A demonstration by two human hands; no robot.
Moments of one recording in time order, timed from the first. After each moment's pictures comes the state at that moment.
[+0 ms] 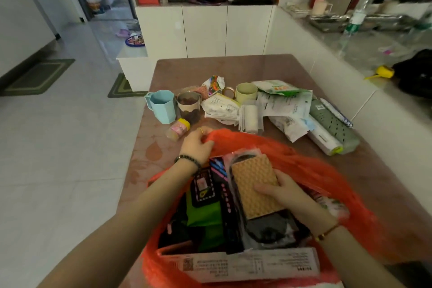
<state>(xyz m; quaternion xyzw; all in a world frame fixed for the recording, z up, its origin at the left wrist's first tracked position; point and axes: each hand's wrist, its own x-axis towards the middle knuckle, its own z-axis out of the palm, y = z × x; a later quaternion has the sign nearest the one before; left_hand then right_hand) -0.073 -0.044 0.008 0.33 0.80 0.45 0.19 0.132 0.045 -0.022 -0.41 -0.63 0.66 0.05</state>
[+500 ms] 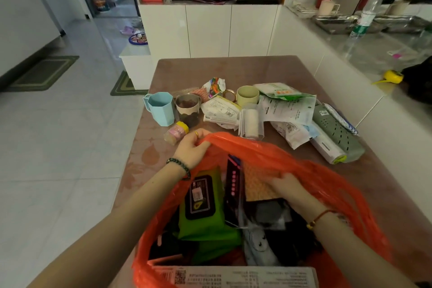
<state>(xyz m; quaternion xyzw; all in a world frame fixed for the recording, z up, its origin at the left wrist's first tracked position) -0.085 -0.038 0.008 0.33 0.75 0.52 0.26 0.110 0.082 -0.036 -0.45 -0.67 0.58 0.11</state>
